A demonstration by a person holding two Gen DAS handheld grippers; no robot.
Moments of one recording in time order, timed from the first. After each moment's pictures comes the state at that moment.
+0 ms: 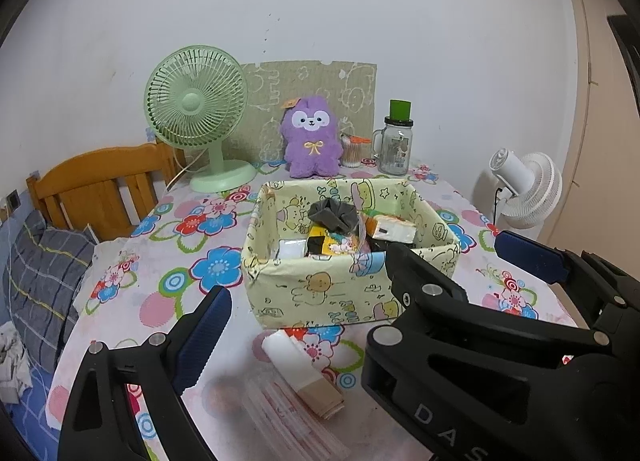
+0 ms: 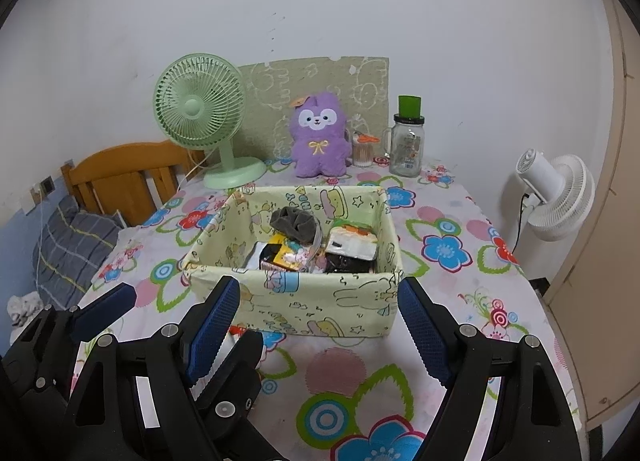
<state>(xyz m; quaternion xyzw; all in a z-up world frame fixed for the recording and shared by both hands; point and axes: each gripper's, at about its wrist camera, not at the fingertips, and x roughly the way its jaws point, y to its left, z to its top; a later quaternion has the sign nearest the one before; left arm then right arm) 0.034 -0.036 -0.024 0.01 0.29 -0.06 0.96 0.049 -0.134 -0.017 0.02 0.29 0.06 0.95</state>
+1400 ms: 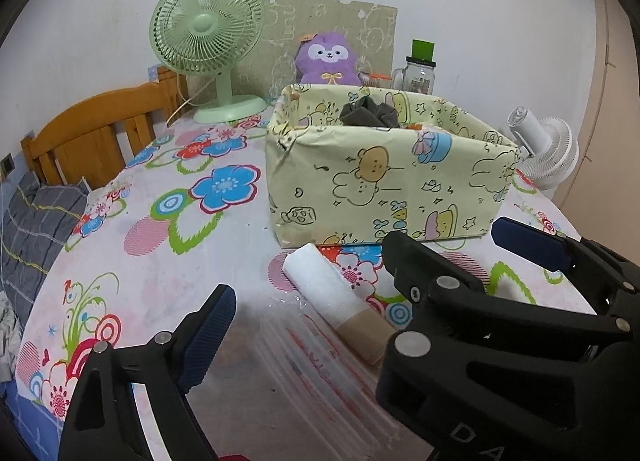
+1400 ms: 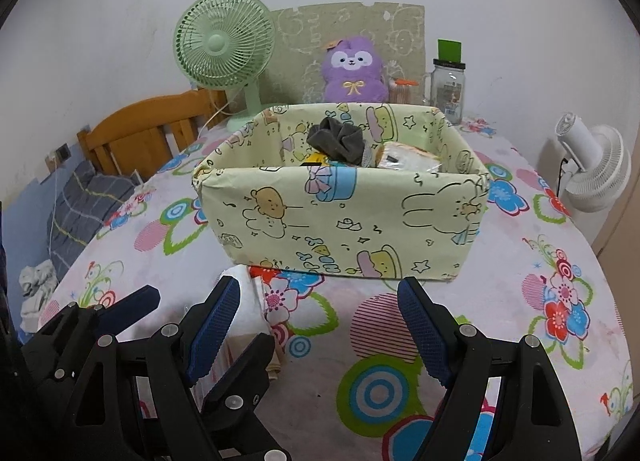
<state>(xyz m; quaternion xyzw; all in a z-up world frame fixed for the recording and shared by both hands) 0.045 -0.004 -0.100 0.00 0.36 -0.05 0.93 0.061 -0.103 -0.089 0.02 0.35 0.11 0.93</state>
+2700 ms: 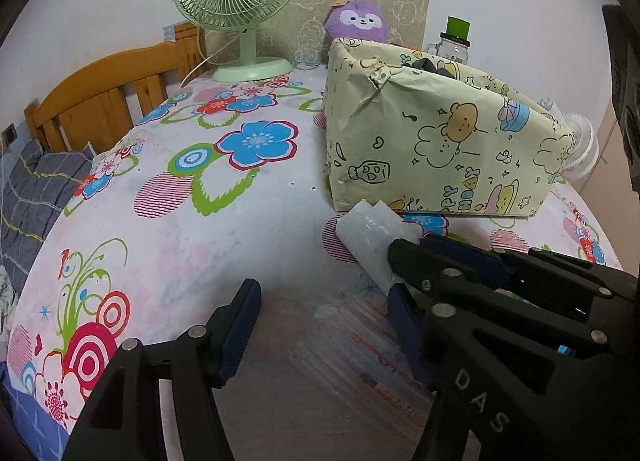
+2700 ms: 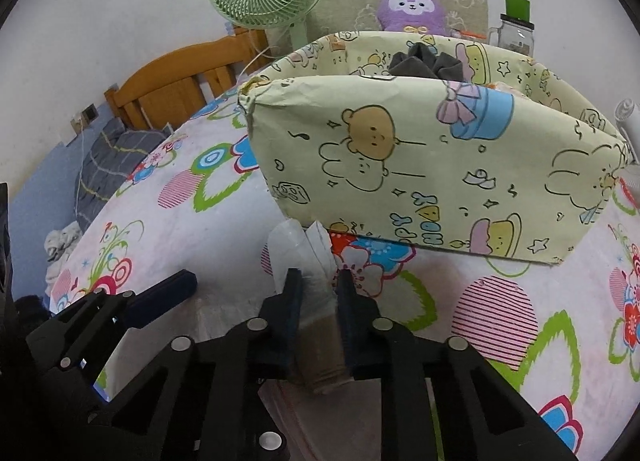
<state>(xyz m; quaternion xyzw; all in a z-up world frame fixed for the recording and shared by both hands) 0.061 0.030 -0.125 -0.01 0.41 -0.03 0.91 0.090 -0.059 -0.125 0.02 0.42 0.18 0.89</state>
